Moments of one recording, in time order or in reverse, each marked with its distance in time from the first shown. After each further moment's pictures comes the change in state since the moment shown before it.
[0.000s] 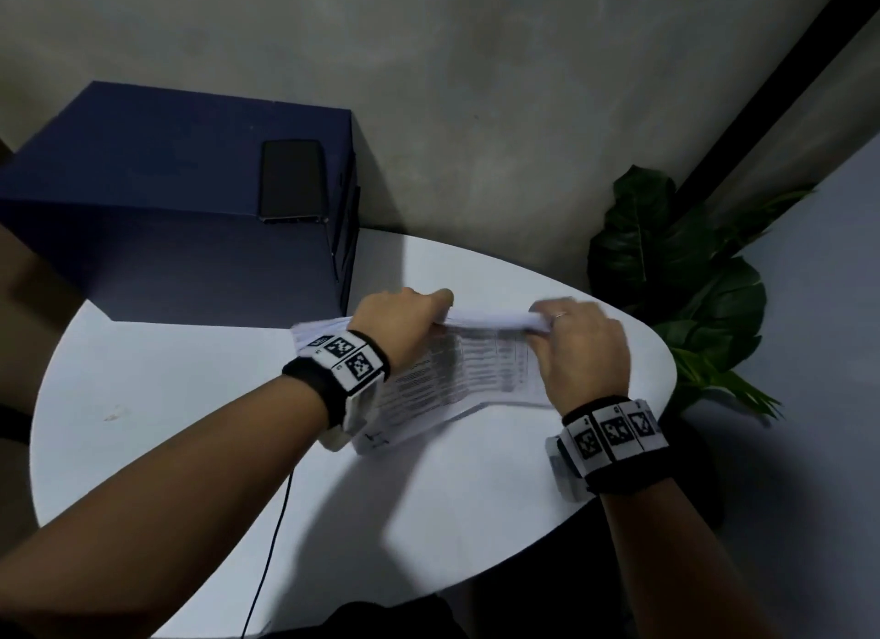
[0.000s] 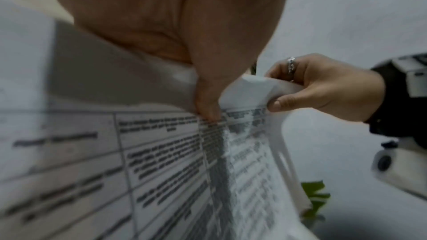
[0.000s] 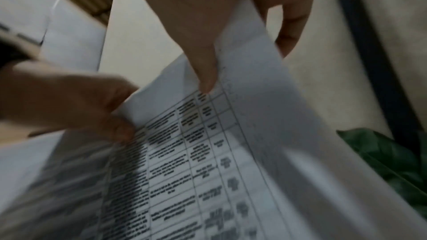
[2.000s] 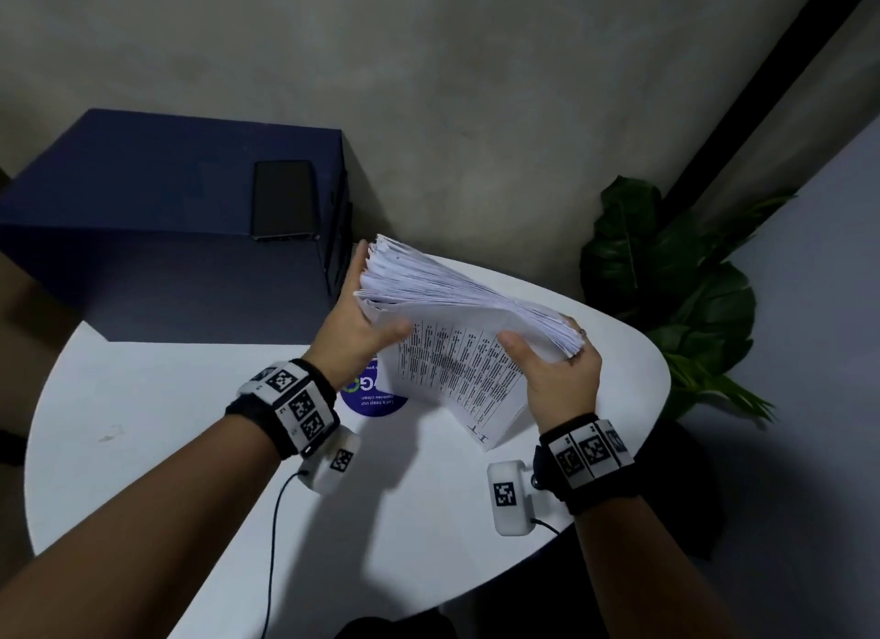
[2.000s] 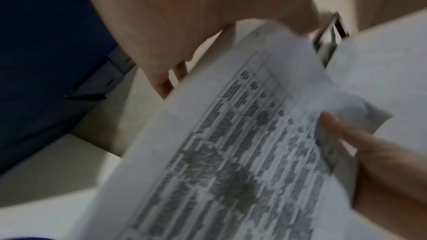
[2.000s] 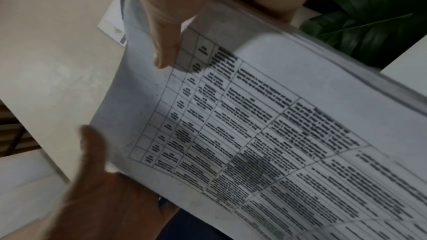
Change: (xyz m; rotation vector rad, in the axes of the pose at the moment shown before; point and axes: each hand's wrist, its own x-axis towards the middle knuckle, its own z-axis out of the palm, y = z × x) left_hand -0.014 -0.038 0.019 -1.411 0.236 -0.113; right_hand -0.013 -0.027 -0.001 1.292 0.169 0.583
